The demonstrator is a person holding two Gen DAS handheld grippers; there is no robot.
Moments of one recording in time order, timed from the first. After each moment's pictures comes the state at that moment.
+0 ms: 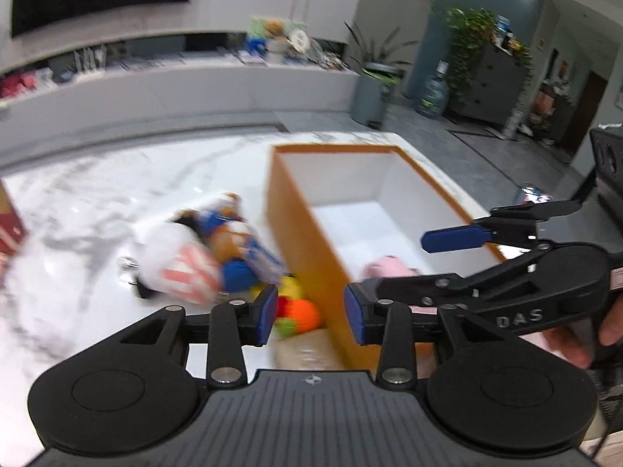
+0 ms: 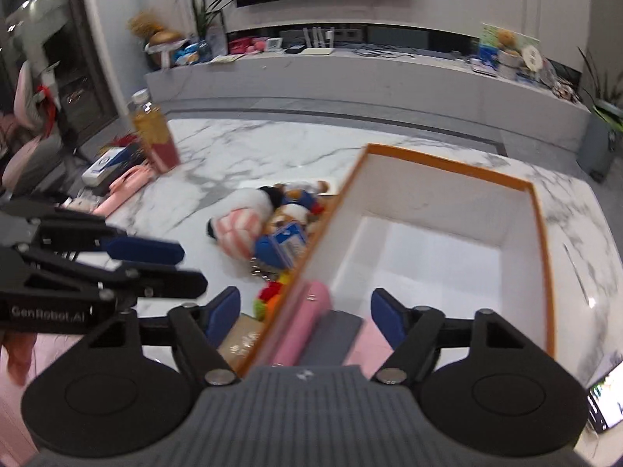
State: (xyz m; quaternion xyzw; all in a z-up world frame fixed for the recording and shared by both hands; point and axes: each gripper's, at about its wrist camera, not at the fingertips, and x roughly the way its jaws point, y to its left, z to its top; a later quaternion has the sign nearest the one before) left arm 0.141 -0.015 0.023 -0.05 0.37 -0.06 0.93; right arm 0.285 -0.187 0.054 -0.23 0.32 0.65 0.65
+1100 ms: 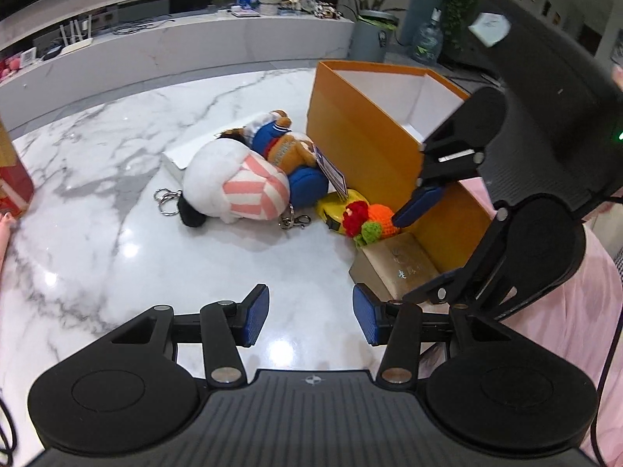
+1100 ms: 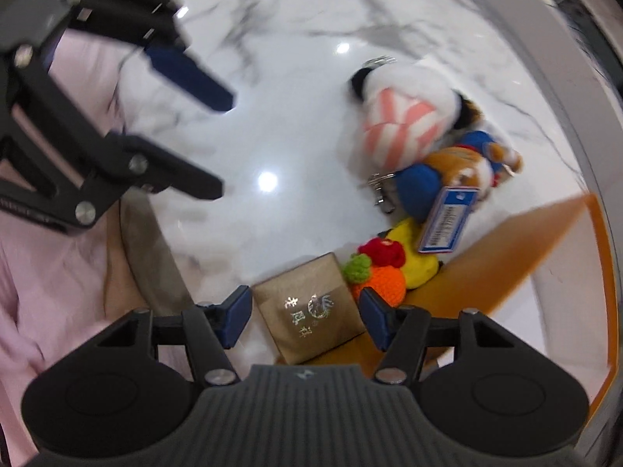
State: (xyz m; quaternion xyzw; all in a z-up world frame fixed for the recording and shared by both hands) left arm 0.127 0.046 -0.035 -0.02 0.44 -0.11 0.89; right arm 0.172 -0.085 -0.028 -0.60 0.24 0.68 0.34
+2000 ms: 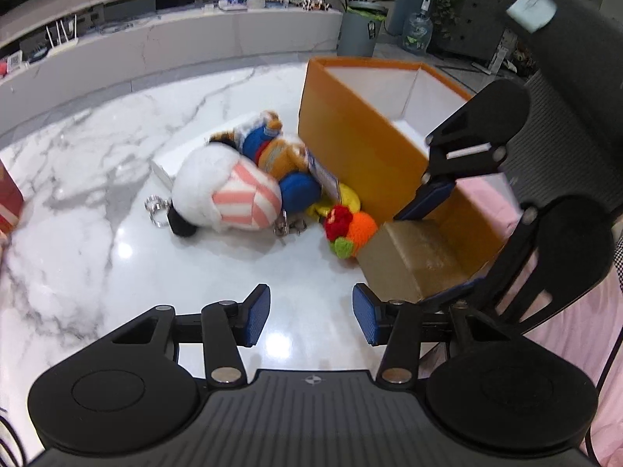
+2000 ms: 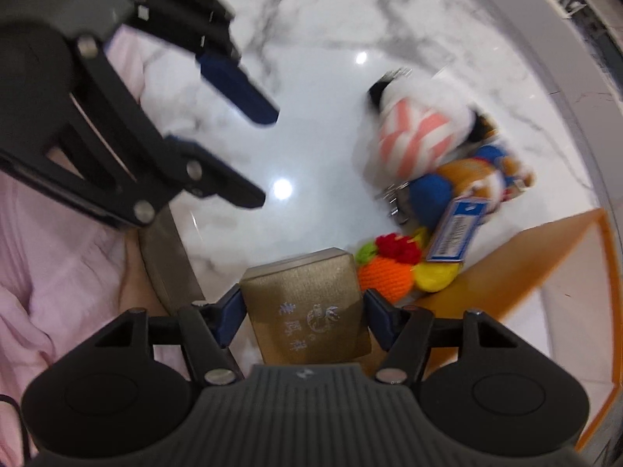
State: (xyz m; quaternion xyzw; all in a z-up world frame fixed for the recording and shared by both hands) left arm 0.137 0.046 -0.023 -0.01 0.45 -0.12 0.89; right arm 0.185 -0.095 -0.009 -0.57 0.24 0.72 0.31
